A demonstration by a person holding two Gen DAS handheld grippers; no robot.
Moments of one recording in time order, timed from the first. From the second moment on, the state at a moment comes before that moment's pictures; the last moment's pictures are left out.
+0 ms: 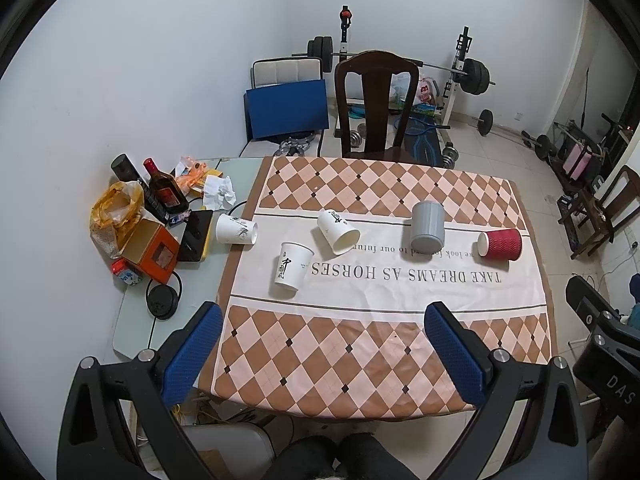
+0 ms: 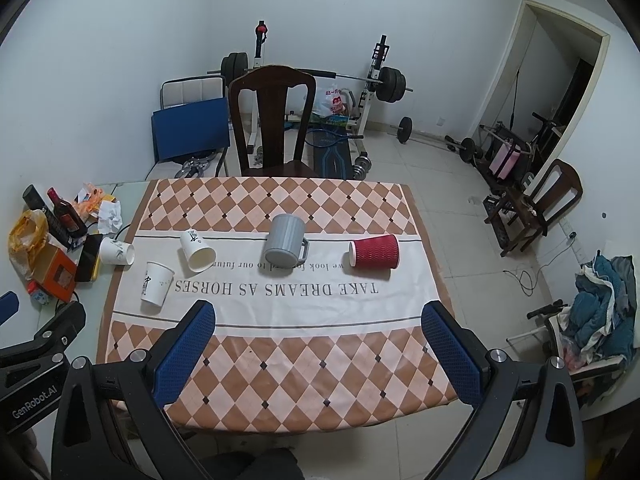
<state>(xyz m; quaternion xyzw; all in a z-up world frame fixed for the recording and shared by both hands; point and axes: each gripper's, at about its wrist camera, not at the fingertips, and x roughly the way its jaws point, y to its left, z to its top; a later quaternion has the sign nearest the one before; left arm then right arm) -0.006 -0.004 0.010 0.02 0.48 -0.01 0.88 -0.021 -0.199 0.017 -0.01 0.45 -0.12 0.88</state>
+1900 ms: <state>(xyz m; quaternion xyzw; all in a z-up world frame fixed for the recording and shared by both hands) -0.005 -0.008 0.018 0.01 0.47 0.00 0.88 -0.018 -0.204 0.028 -0.01 0.45 -0.13 0.89</state>
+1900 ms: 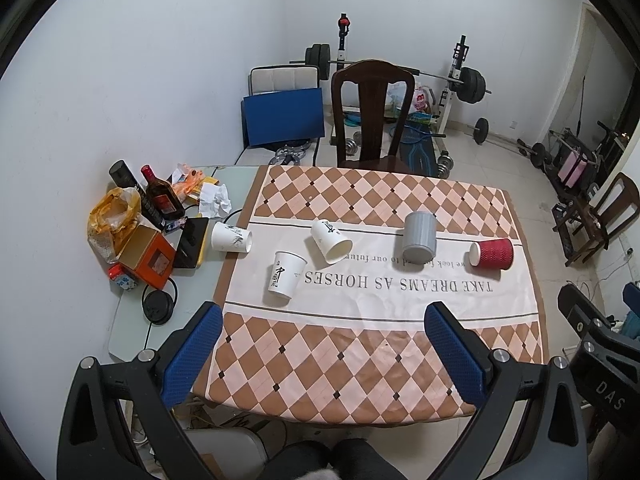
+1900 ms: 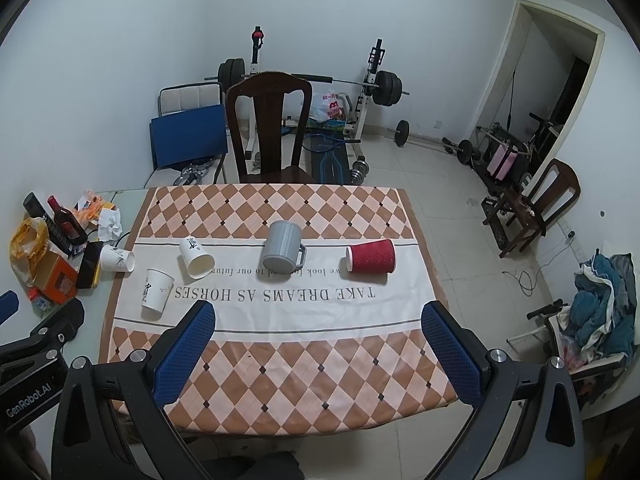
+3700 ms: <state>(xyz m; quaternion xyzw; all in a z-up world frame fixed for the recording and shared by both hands) 0.170 0.026 -0.267 0.02 0.66 -0.04 0.75 0.163 -0.199 -0.329 0.00 0.70 -0.08 0.71</state>
